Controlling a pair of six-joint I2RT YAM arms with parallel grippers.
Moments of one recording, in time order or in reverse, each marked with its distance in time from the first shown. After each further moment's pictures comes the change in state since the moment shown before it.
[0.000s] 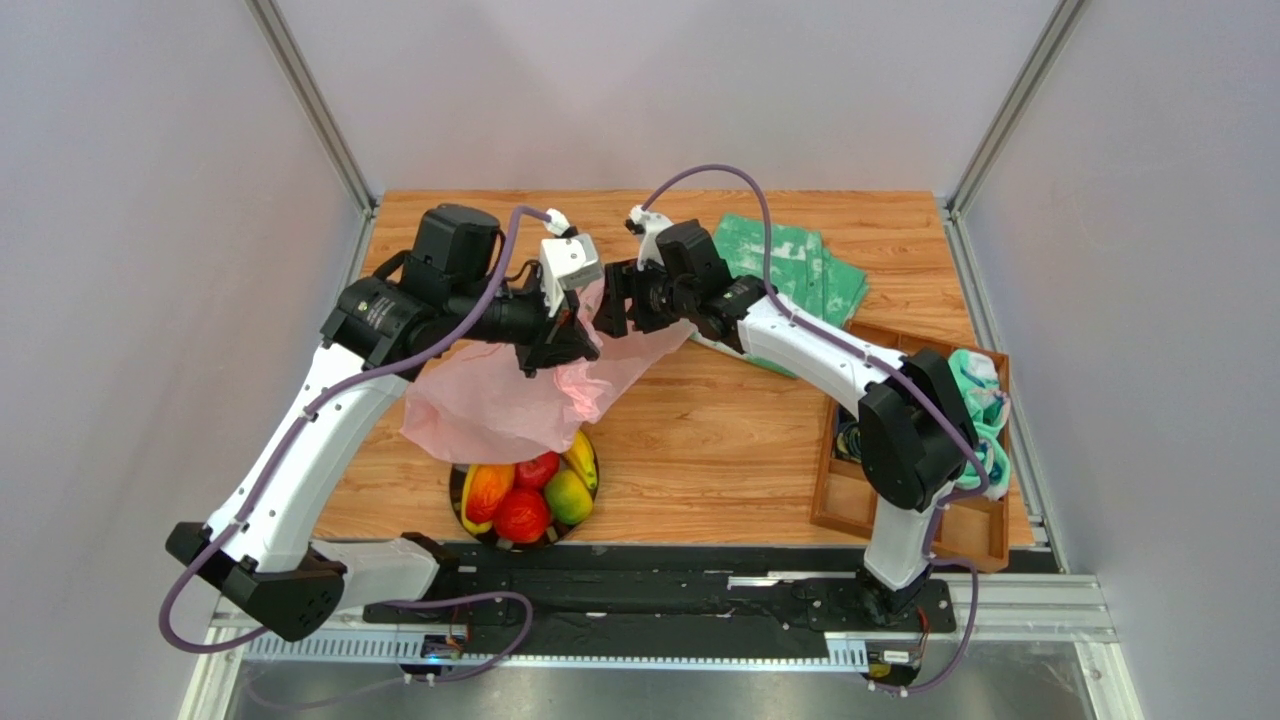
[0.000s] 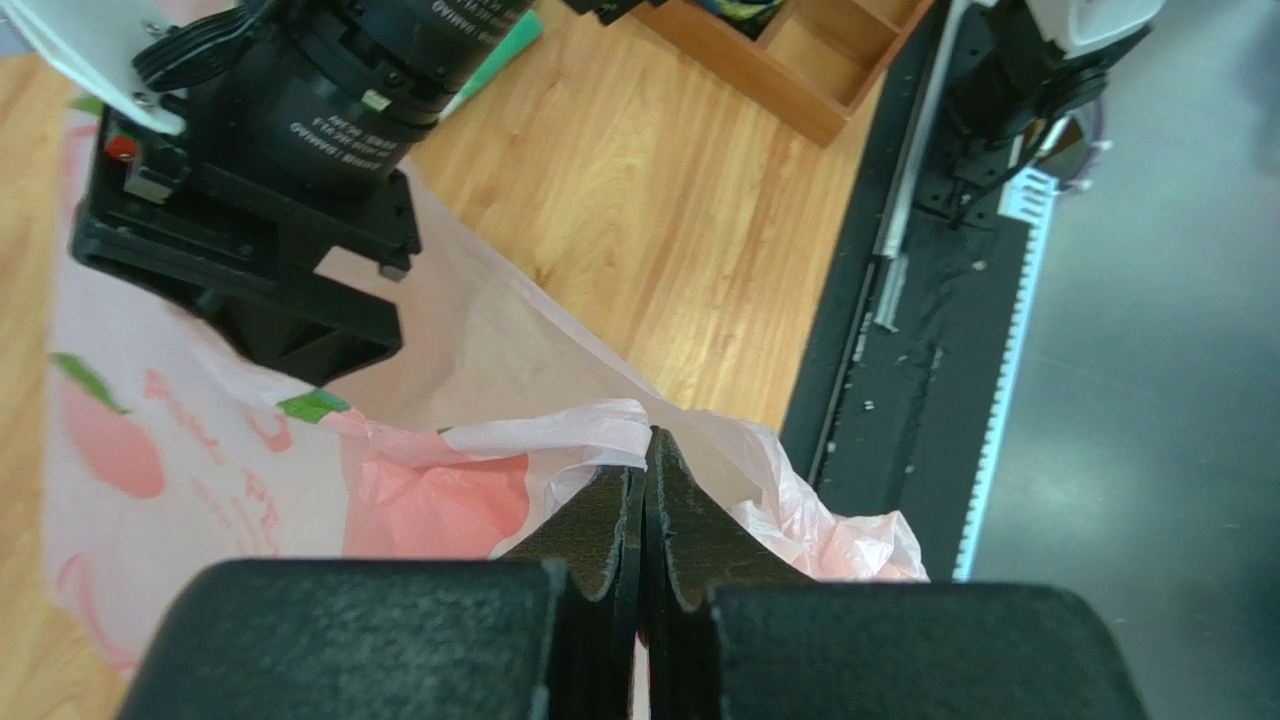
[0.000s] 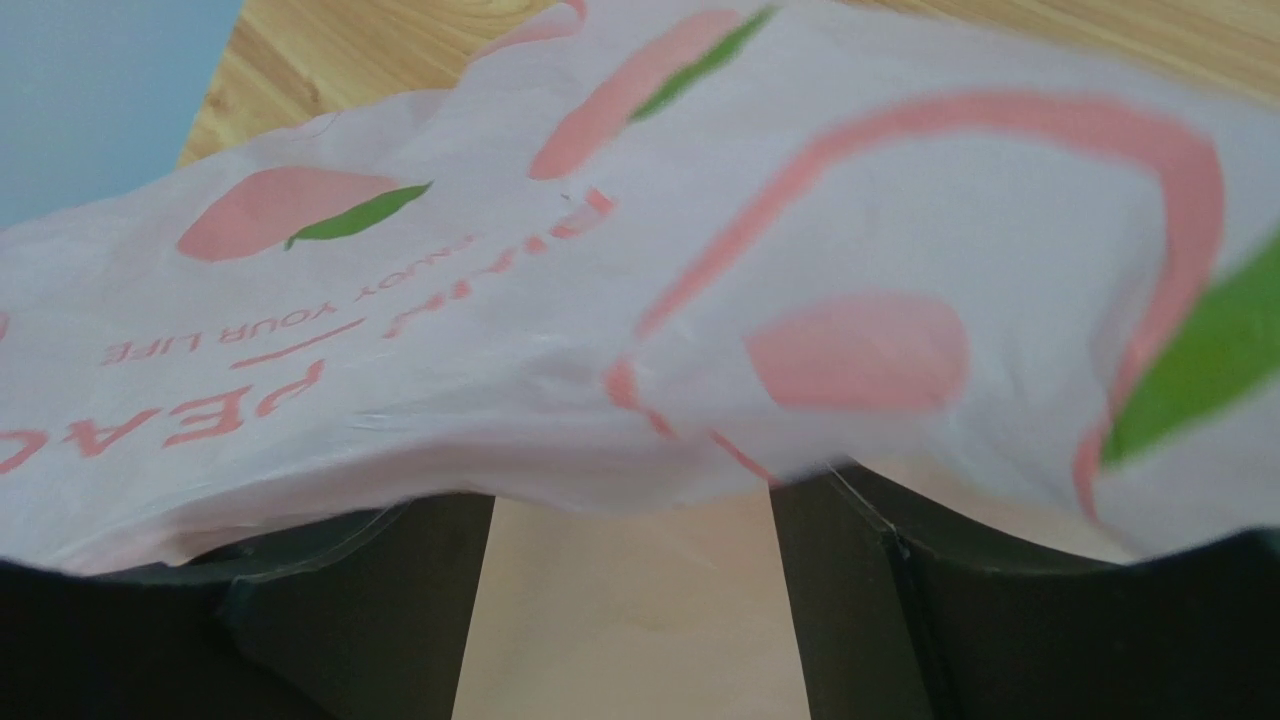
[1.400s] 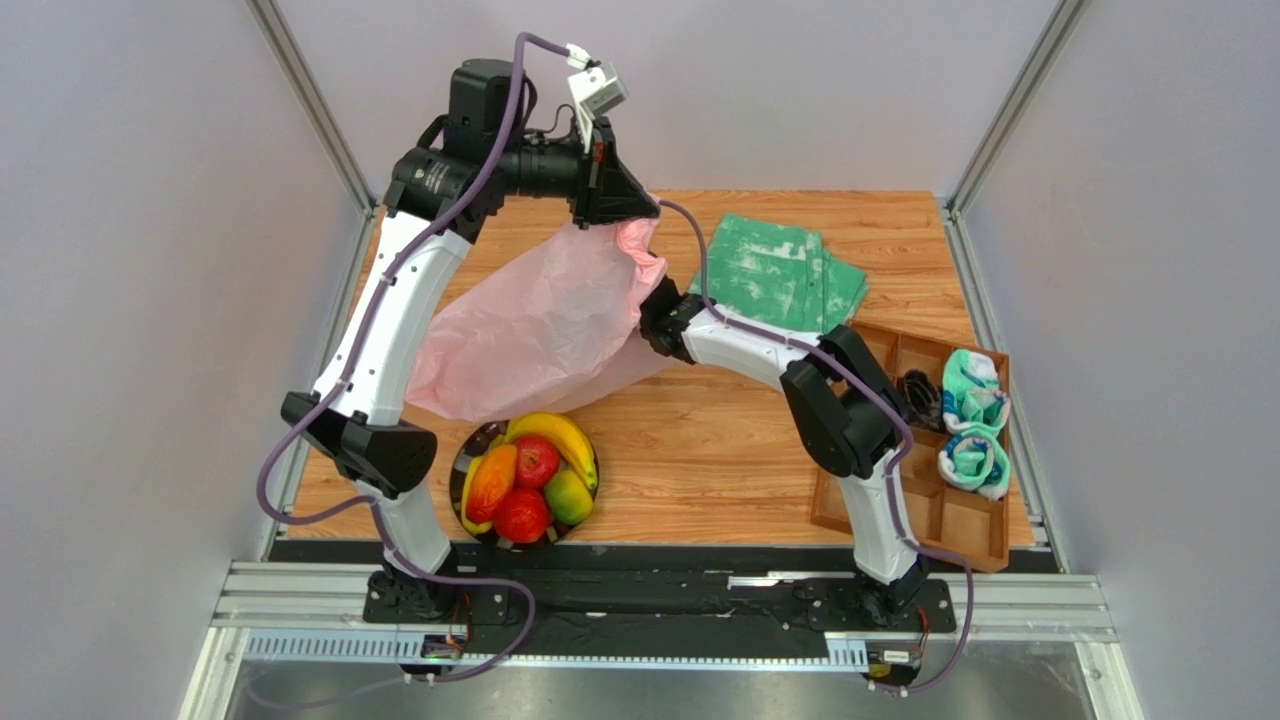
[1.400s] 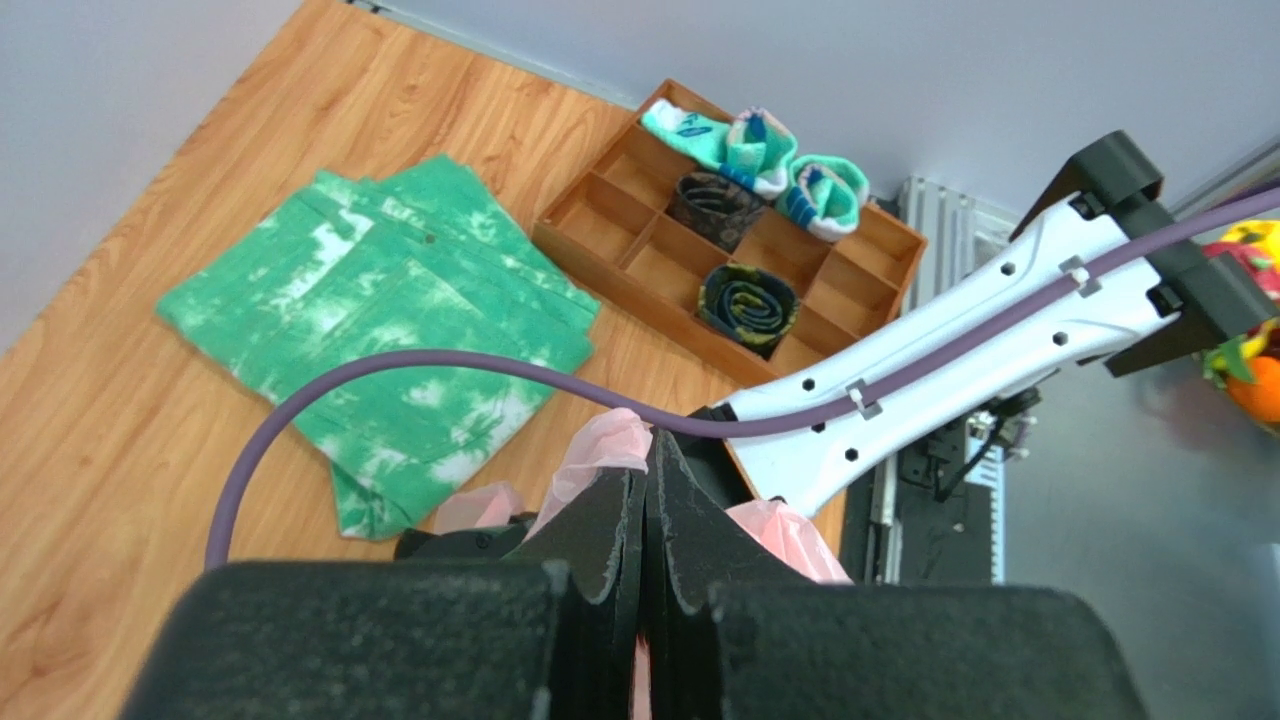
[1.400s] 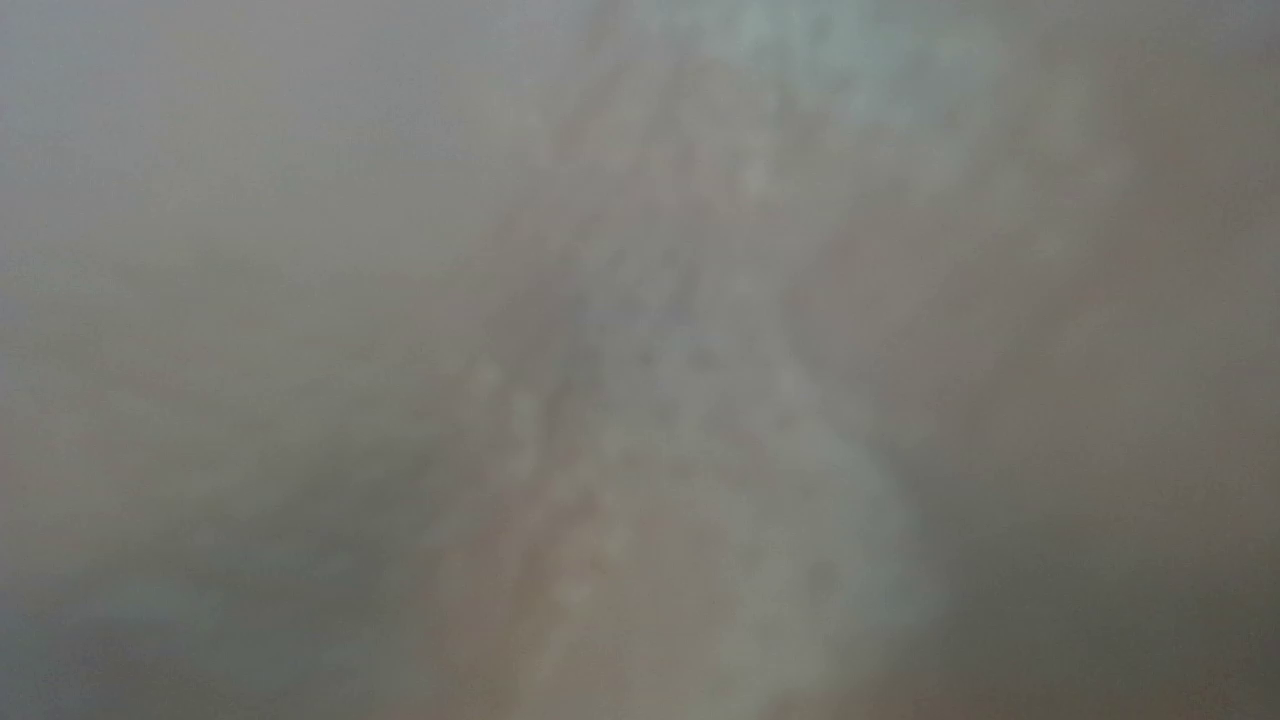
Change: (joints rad) left arm 0.096 0.541 0.708 0.113 0.222 -0.198; right arm 0.078 0.261 0.101 0.239 -0.397 0.180
